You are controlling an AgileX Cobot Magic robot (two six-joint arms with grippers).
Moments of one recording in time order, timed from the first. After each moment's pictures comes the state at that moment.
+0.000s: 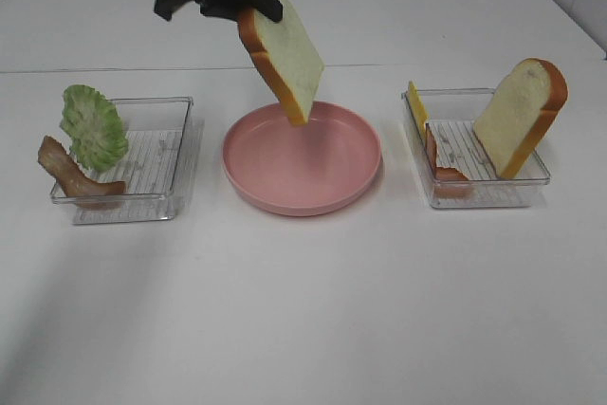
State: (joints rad) left arm -0.31 2.21 -2.00 -0.72 0.96 0.07; right arm -0.06 -0.01 -0.51 0.07 1.07 -0.05
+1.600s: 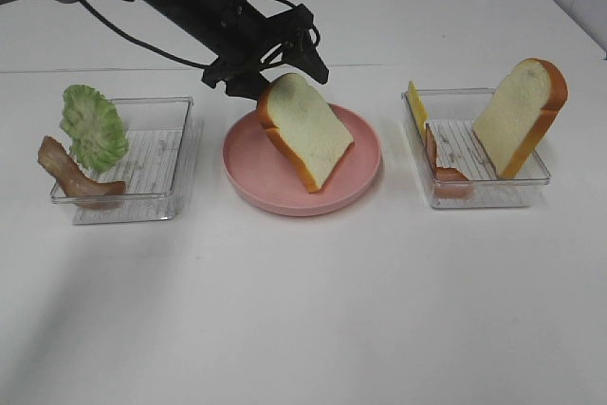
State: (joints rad) left arm -0.34 2.47 -2.16 -0.76 0.99 0.13; right arm -0.06 -0.01 -0.51 0.07 1.07 -0.05
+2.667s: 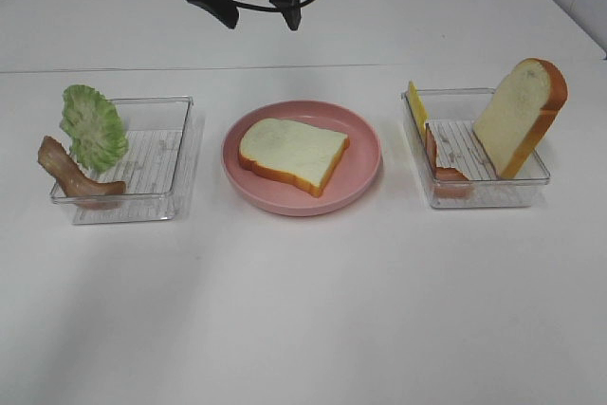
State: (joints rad) left arm -0.46 2.42 -2.52 -0.10 1.22 -0.18; right arm -0.06 -0.01 -0.51 0.07 1.07 -0.05
